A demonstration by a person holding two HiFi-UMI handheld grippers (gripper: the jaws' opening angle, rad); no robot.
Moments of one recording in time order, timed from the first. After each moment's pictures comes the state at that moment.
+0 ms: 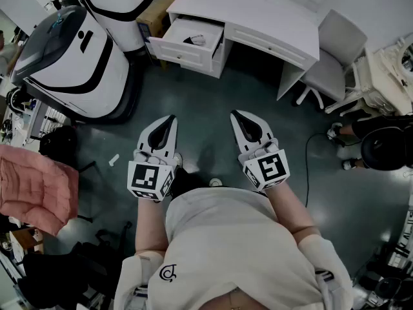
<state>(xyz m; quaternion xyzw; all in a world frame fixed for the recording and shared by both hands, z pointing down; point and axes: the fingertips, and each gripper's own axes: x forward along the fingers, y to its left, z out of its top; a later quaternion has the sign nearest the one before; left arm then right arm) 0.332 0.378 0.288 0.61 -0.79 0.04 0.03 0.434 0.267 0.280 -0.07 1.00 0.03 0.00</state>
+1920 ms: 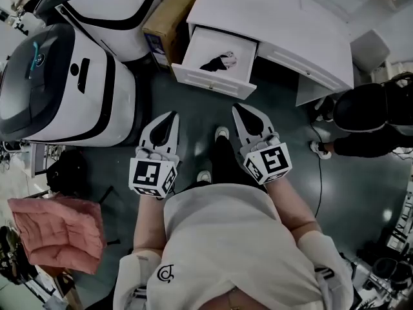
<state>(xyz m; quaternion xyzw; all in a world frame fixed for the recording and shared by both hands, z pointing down) -0.033 0.273 0.332 0.63 -0.76 0.02 0.11 0.073 0.163 0.322 -0.13 0.99 -0.04 -0.04</state>
